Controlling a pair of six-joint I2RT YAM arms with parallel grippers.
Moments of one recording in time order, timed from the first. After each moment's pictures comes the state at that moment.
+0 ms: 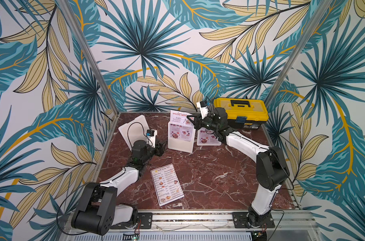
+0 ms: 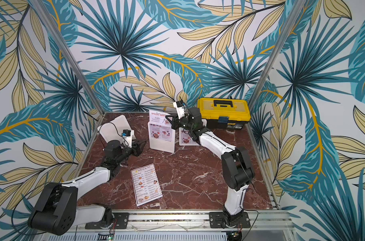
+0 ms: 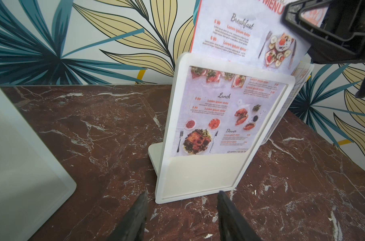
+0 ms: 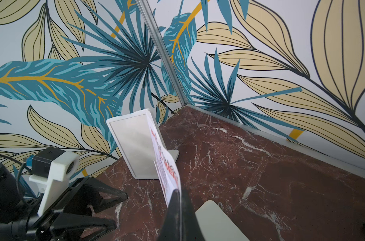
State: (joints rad) left arm -0.20 1.30 0.51 0.52 0.33 -0.21; right arm 0.42 1.85 1.39 0.33 -0.54 0.27
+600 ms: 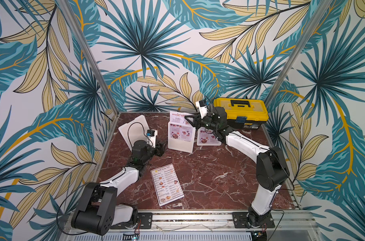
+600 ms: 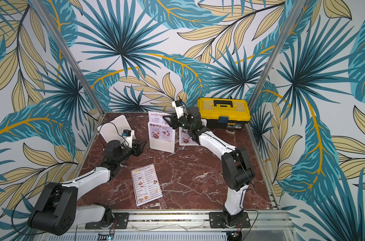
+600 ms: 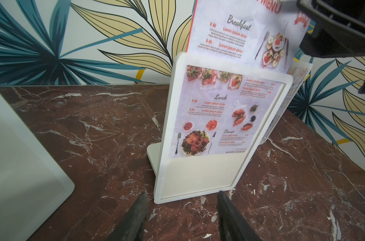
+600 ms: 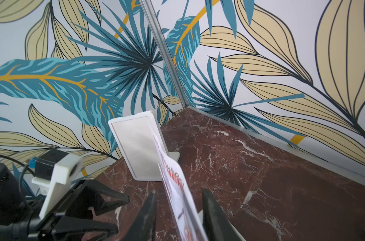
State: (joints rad) left arm -0.21 1.30 0.51 0.52 0.33 -0.21; right arm 0.43 1.85 1.43 0.30 -0.53 0.25
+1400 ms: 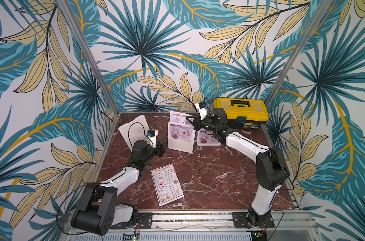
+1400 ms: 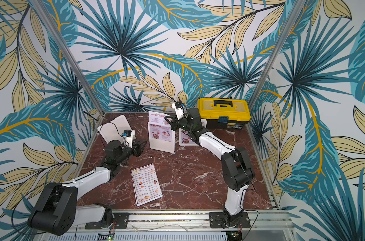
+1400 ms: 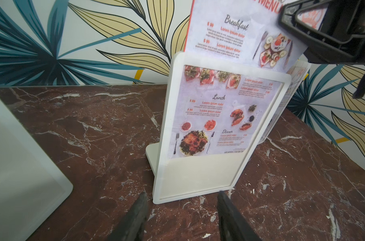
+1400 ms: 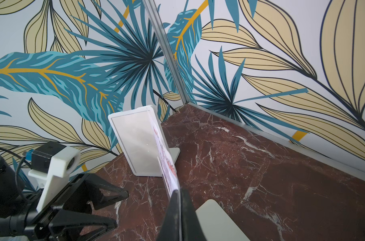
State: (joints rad) left arm -0.21 1.30 0.51 0.52 0.33 -0.21; right arm 0.43 1.85 1.38 0.32 -0.54 0.24
